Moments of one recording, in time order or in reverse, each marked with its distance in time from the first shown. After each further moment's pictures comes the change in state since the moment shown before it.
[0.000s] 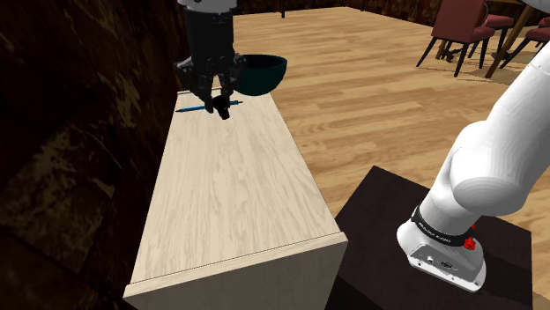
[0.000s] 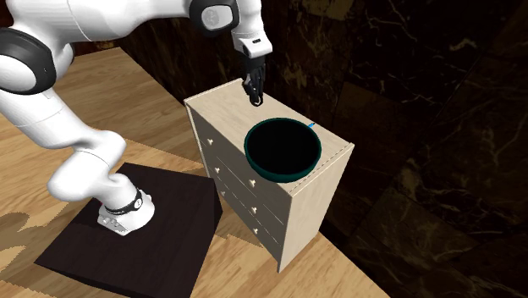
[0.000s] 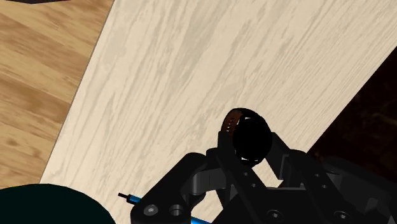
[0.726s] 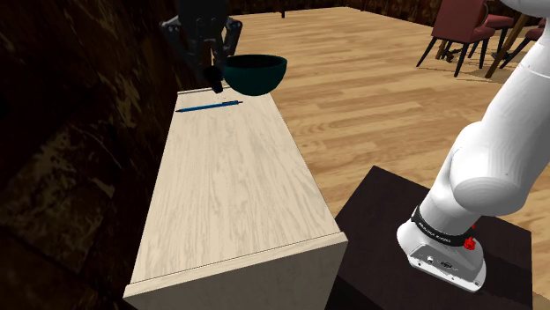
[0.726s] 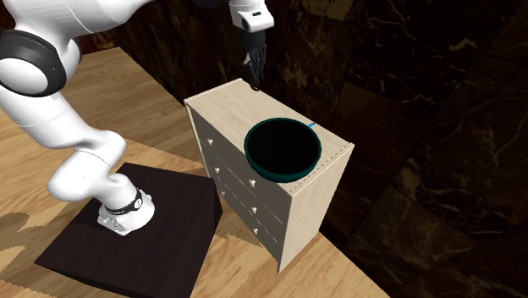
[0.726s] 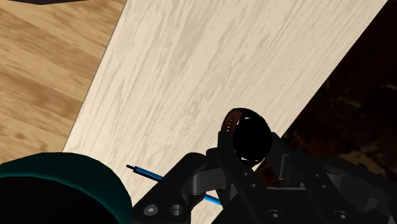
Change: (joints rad) arm 0.004 0.057 0.009 0.214 -0.027 -0.162 0.023
